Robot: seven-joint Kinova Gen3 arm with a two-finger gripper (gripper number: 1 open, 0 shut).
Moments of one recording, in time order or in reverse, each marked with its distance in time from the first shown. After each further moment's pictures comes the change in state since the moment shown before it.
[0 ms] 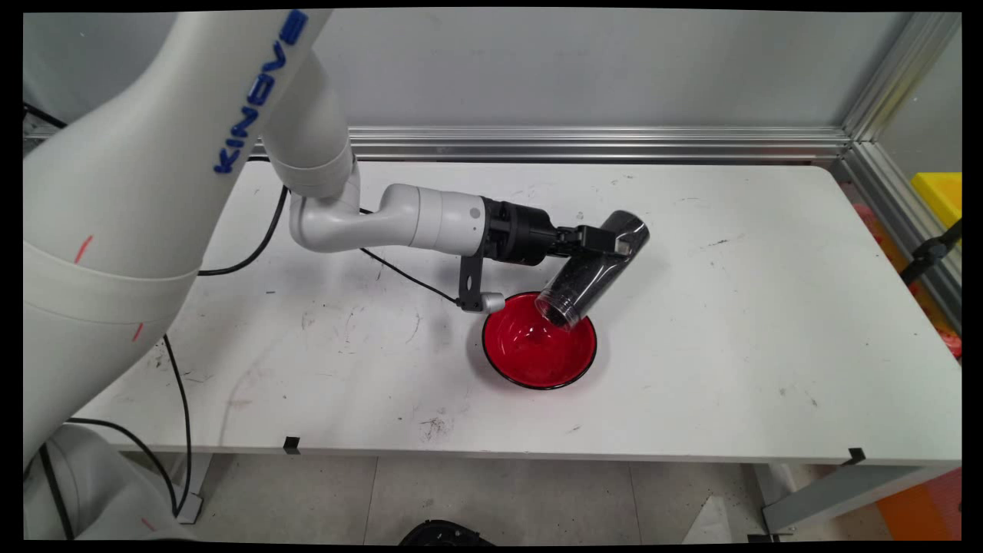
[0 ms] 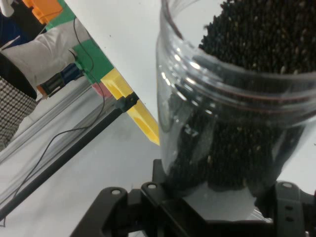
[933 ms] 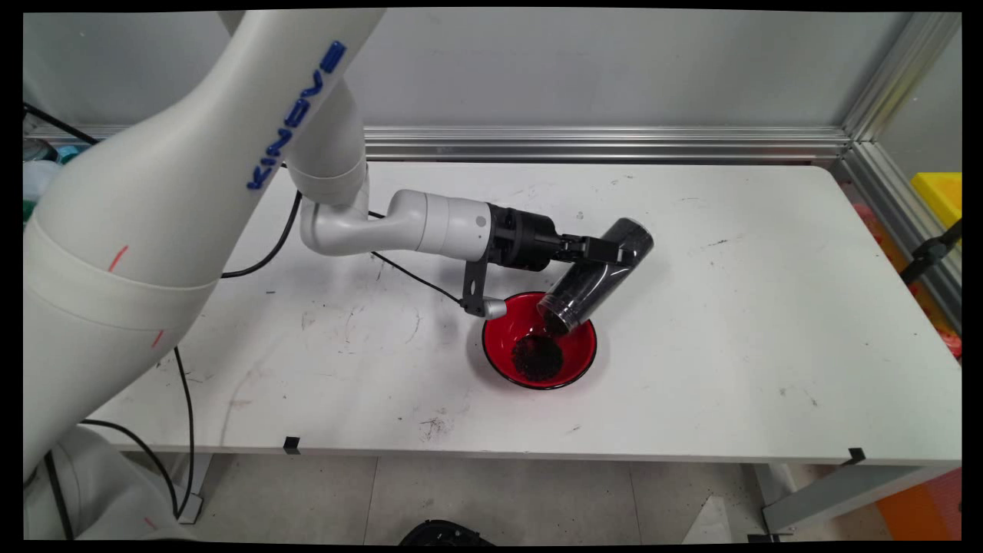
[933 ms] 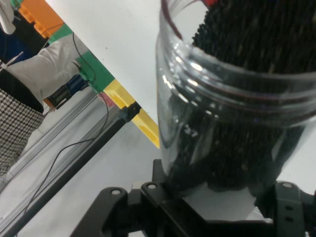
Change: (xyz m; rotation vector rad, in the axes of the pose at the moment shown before) arm 0.004 0.007 0.011 0.011 0.013 0.072
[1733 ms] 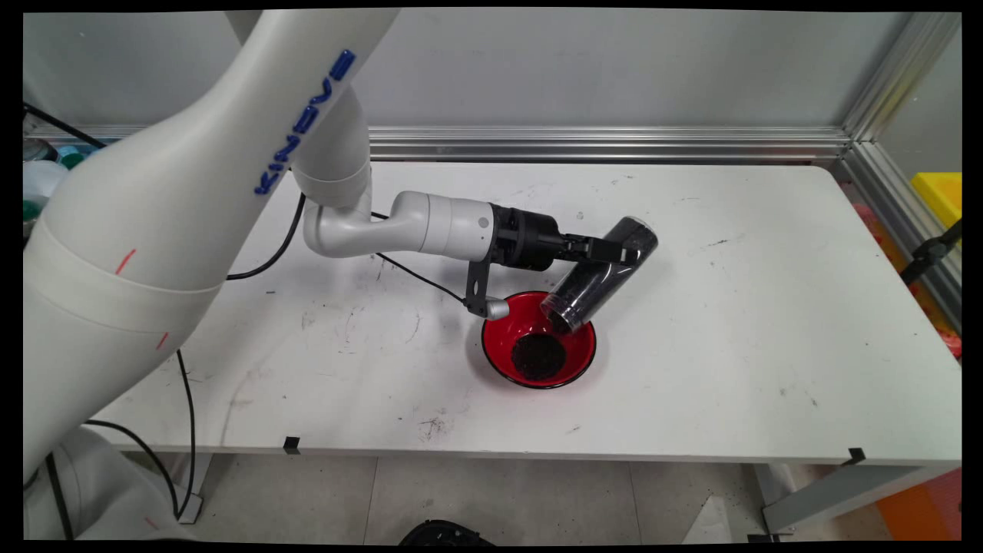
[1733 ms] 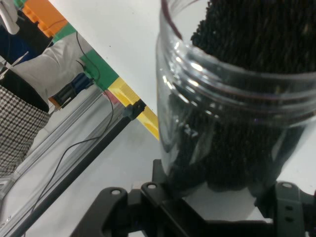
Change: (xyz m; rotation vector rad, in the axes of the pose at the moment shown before) arm 0.000 -0.001 0.003 0.013 -0.011 0.023
